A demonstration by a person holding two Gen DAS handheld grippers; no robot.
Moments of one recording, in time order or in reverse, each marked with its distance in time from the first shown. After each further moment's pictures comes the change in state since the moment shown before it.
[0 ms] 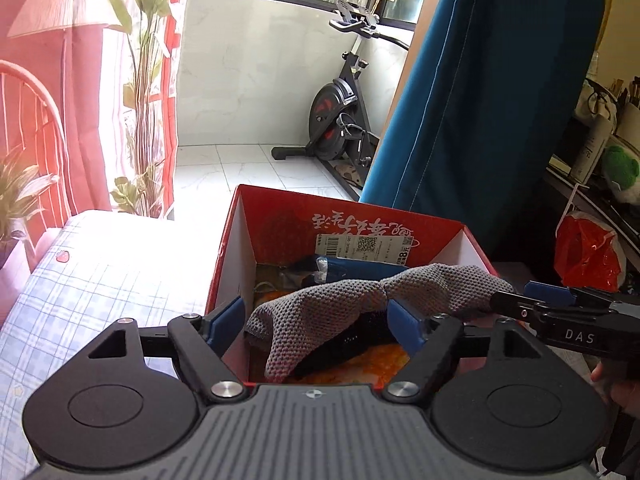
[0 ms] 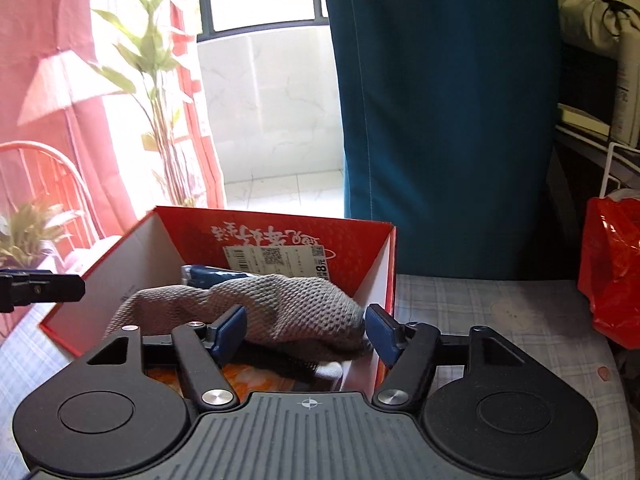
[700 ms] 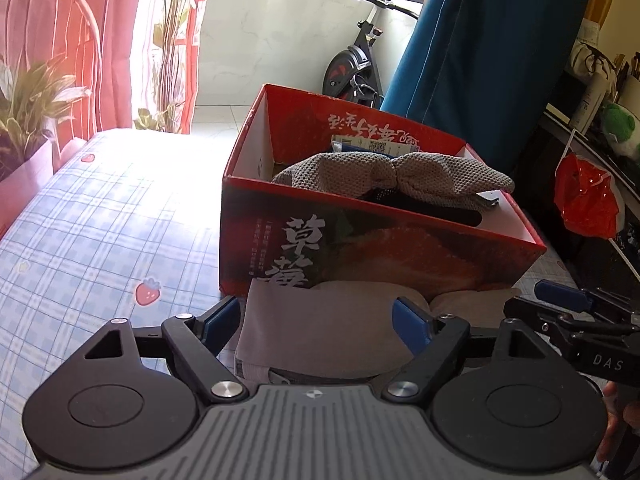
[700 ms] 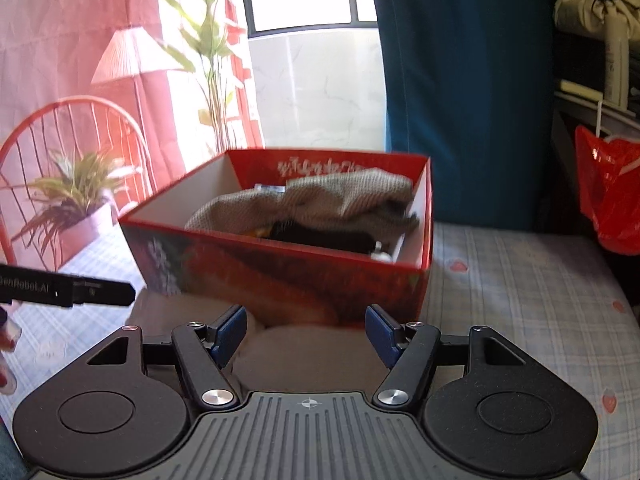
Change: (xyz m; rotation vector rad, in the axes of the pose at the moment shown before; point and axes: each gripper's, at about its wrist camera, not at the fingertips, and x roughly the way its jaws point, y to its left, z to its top) left arm -0.023 0.010 -0.099 -0.051 0.081 0.013; right arm -0.059 0.027 -0.102 -0.046 0.006 0.085
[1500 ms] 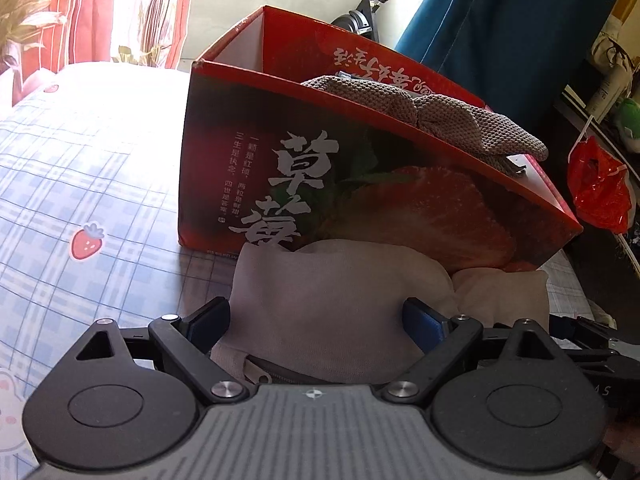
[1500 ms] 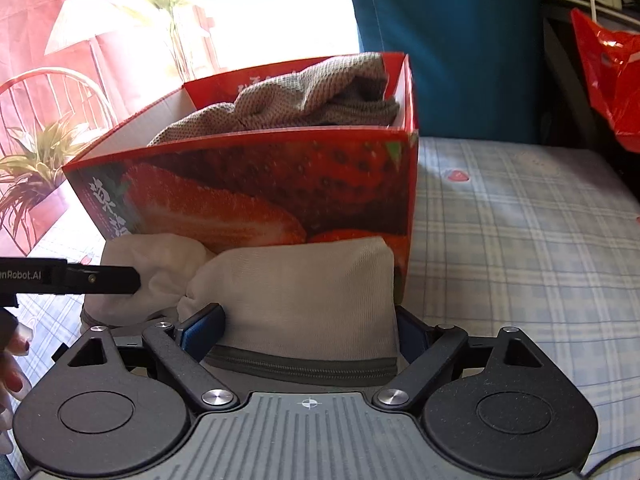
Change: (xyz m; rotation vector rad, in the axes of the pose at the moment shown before) left arm 0.068 0.014 -0.021 -0.080 0.097 -0.082; right arm 0.053 -0.027 -0.039 0.110 0.143 0.003
